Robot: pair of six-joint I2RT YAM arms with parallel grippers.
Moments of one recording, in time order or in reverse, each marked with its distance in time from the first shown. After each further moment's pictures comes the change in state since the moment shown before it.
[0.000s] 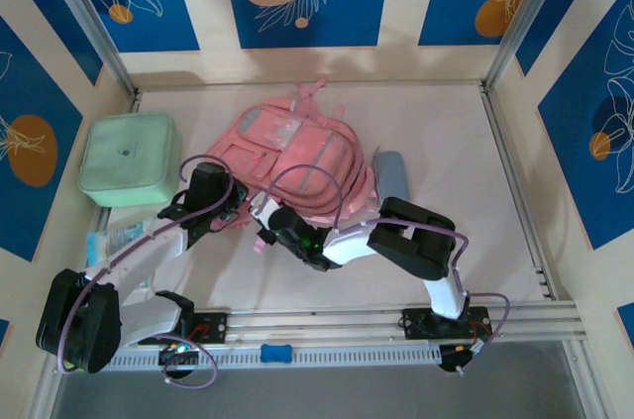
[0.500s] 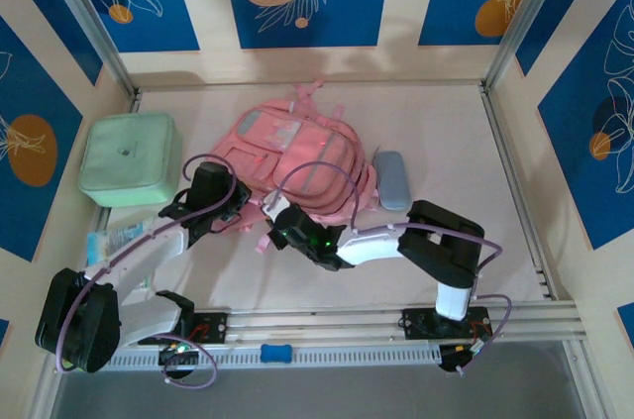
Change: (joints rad) left arm -0.010 0.003 0.031 -0.053 0.014 0.035; right arm 0.011 -0.190 -0.065 -0.280 -0.028 0.193
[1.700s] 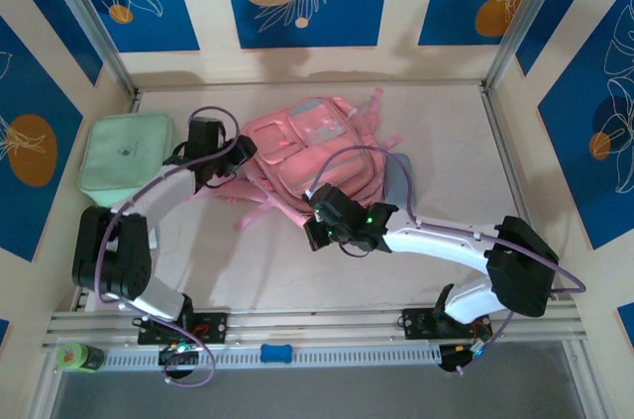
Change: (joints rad) left arm 0.183 0.333 0.309 0.010 0.196 0.313; right arm -0.136 -0.368 0.010 -0.697 -0.338 0.334
